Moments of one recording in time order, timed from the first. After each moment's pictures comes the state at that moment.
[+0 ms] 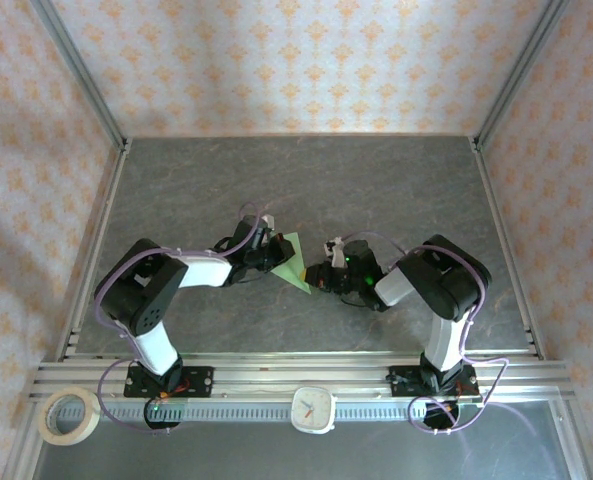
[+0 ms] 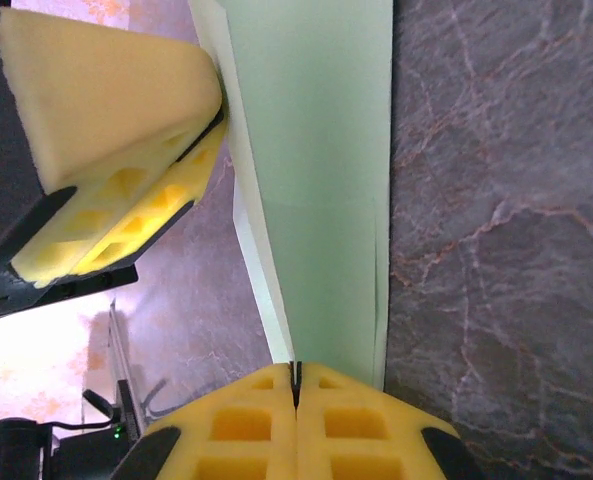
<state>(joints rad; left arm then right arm) -0.52 1.73 0.72 0.34 0.29 -1.01 0.61 1.84 0.48 0.81 -0.59 0.96</state>
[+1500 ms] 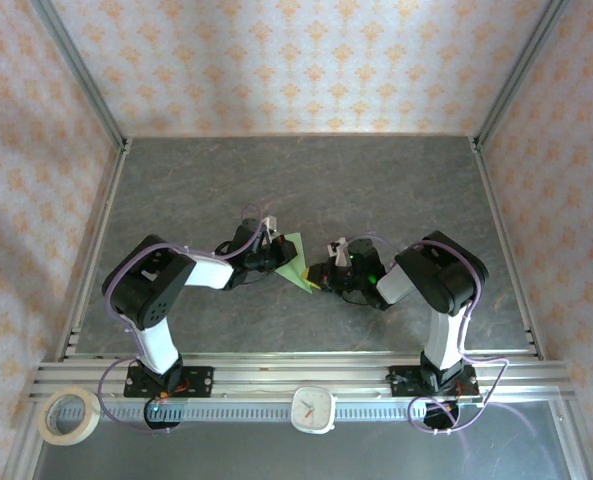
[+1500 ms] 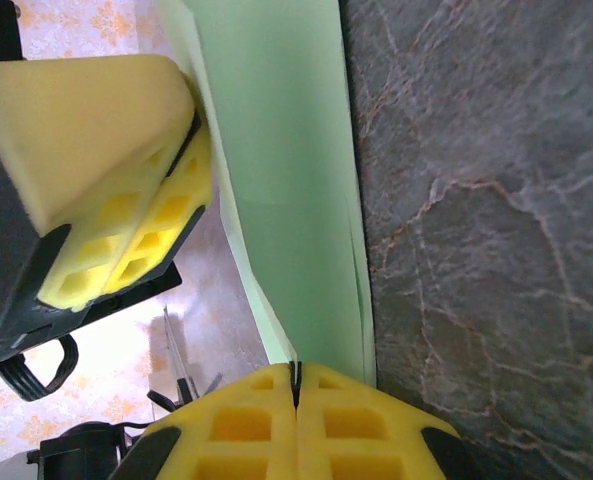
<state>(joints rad) -0.52 1.79 0.69 0.49 0.33 -1.01 0.57 1.88 0.48 0.86 -0.68 1.11</state>
